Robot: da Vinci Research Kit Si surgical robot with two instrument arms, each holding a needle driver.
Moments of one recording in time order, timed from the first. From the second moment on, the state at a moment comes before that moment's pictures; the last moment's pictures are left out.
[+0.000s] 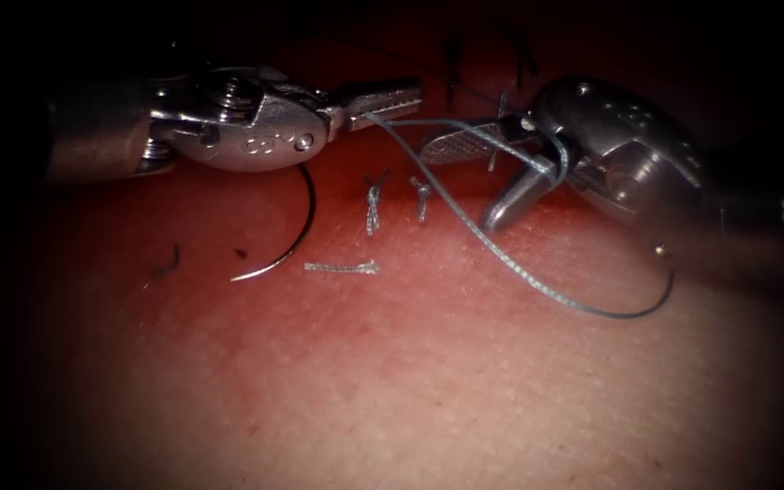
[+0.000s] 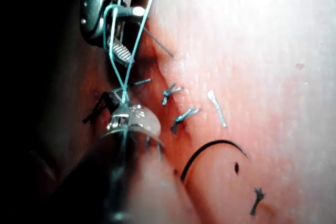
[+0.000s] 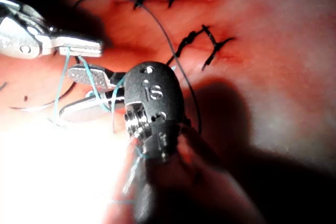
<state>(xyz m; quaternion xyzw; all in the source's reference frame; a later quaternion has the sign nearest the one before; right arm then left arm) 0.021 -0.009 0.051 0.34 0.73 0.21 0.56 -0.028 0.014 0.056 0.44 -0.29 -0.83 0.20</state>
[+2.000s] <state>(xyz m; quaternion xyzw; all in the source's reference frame) 0.018 -0.014 0.051 0.08 0.48 0.59 0.64 -0.035 0.004 0.054 0.23 -0.38 -0.90 0.00</state>
